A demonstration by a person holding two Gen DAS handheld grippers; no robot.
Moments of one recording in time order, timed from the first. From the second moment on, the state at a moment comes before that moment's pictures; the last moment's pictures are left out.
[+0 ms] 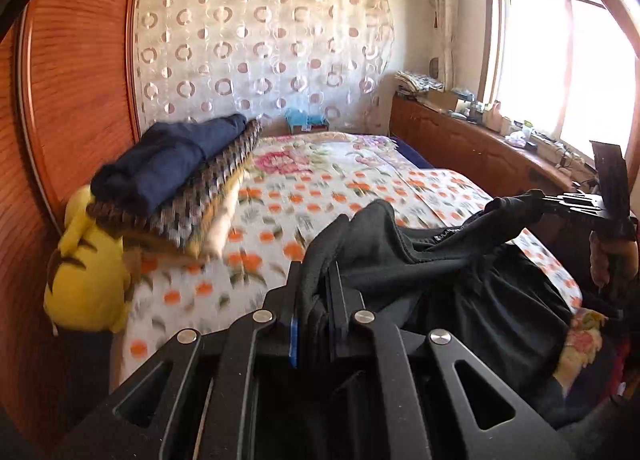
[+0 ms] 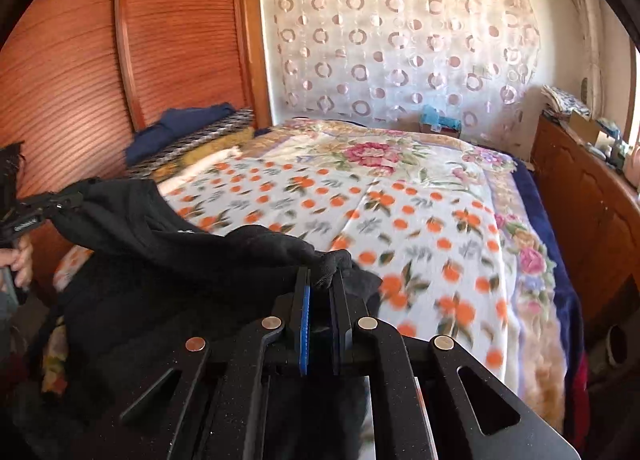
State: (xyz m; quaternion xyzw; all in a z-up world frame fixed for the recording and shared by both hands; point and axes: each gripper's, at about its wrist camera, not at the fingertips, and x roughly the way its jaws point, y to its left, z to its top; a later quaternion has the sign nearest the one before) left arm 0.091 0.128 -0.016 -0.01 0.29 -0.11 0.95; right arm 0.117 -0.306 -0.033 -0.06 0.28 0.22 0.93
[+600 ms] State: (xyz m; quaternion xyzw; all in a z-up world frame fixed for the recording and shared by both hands) left arm 0.005 0.139 -0.045 -0.02 0.34 -0.09 0.94; right arm 0.001 -0.321 -0.071 -0.02 0.36 0.26 0.89
